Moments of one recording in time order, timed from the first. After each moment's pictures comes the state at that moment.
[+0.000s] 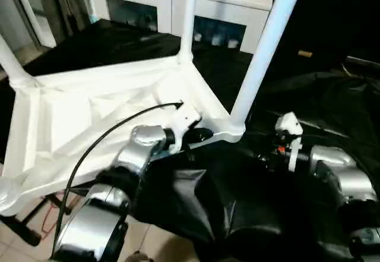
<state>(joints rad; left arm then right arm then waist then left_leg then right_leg) -0.67 0.15 -0.16 0.70 -0.01 0.14 -0.97 -0.43 -0.38 0.01 0.51 0.24 0.16 1.11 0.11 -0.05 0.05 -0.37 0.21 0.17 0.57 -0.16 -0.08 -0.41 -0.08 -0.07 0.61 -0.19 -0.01</state>
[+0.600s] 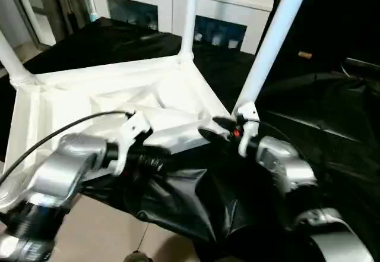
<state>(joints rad) -0.33 0.57 -0.13 -0.10 -0.18 0.77 -1.17 -0.58 -0.09 -0.02 0.73 0.22 0.11 0.72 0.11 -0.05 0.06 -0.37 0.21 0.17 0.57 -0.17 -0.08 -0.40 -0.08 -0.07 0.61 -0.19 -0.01</state>
